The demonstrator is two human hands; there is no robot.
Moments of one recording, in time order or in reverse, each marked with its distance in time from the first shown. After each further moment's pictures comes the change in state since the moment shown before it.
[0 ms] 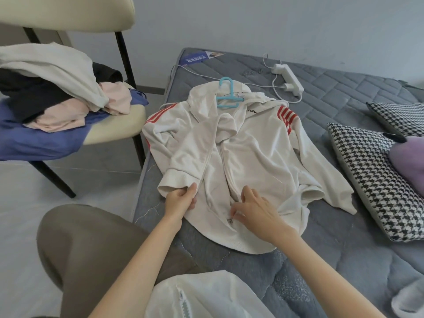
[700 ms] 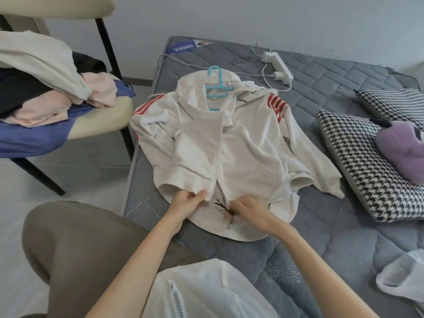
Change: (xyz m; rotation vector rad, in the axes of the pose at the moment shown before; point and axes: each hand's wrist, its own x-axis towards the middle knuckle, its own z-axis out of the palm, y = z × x) left_hand -0.004 -0.029 0.015 0.124 -0.274 0.021; right_hand -0.017 0.000 0.001 0.747 -0.208 0.300
